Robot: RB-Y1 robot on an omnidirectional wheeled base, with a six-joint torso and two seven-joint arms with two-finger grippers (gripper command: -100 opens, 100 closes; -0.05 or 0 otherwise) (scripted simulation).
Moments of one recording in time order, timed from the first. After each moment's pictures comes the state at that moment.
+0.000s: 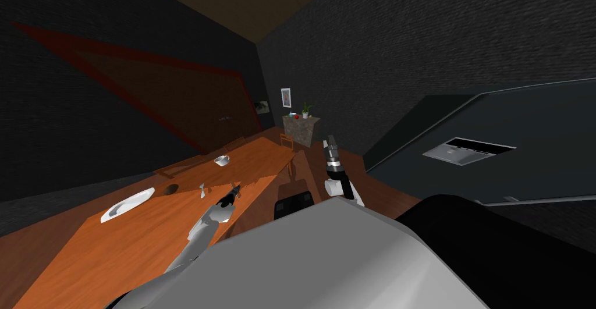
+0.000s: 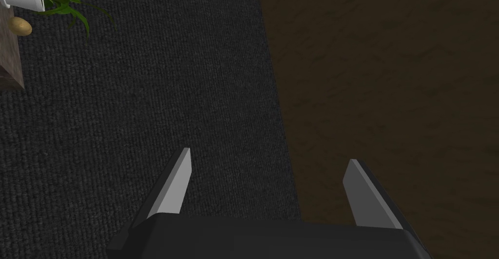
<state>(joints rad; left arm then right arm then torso) -0.13 0.42 0.10 -0.70 -0.42 0.16 -0.30 0.54 -0.01 0.03 -2.23 -0.03 -0.45 0.16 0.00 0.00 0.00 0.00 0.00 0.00</state>
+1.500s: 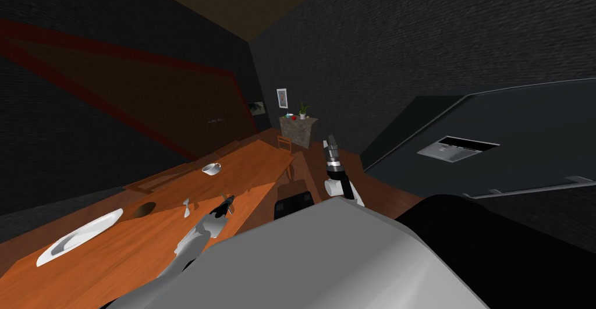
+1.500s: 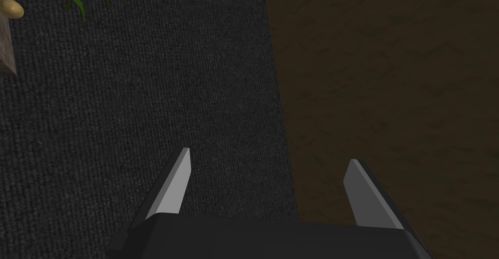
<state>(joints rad) -0.12 0.46 0.09 -0.55 -0.54 0.13 -0.23 0.54 -0.01 0.03 -2.23 -0.03 -0.45 0.16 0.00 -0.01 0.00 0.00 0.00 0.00</state>
